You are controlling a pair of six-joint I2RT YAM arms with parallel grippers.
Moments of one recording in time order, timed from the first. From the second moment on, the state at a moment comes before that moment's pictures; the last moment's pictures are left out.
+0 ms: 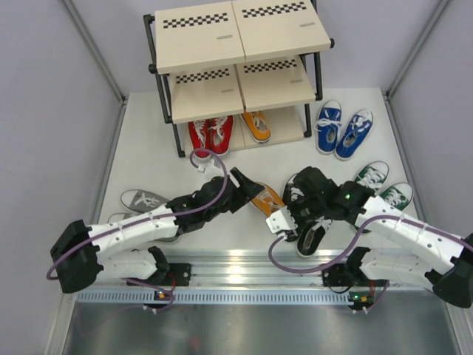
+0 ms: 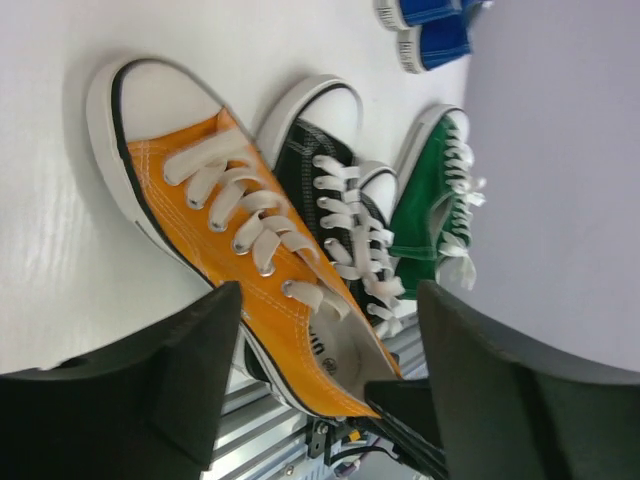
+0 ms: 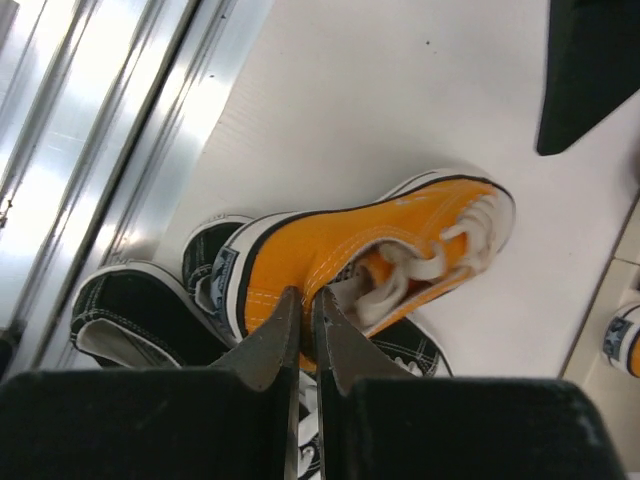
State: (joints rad) left arm -1.00 1.16 0.68 -0.04 -0.29 -1.34; right arm 0.89 1.03 0.89 -0.85 -0.42 -1.18
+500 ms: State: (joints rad) left arm -1.00 0.96 0.64 -0.02 -0.29 -1.11; right arm 0.75 1.01 0.97 -0.87 -0.42 -1.14
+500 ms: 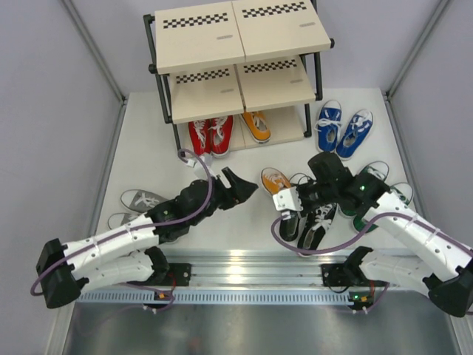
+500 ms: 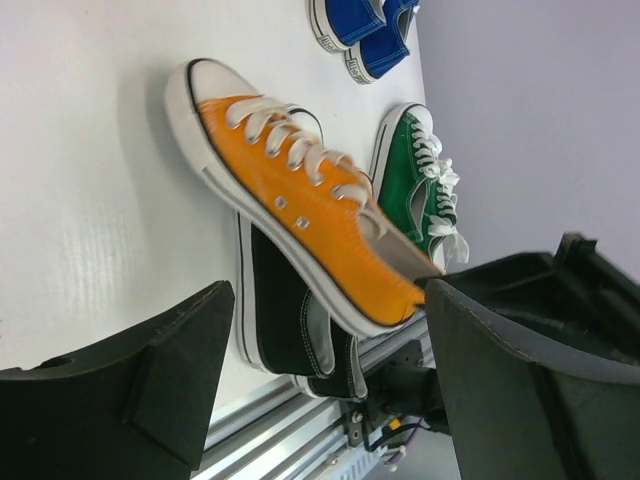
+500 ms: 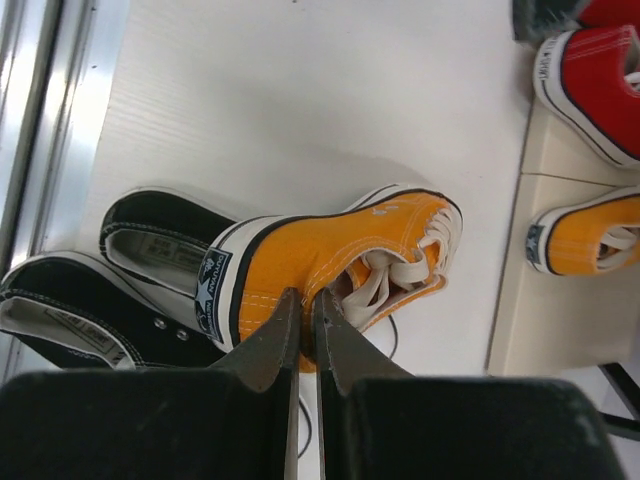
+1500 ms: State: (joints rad) left arm -1.00 0.26 0.63 -0.54 -0.33 -0.72; right arm 0.51 1.26 1.20 -0.79 -0.29 -1.36
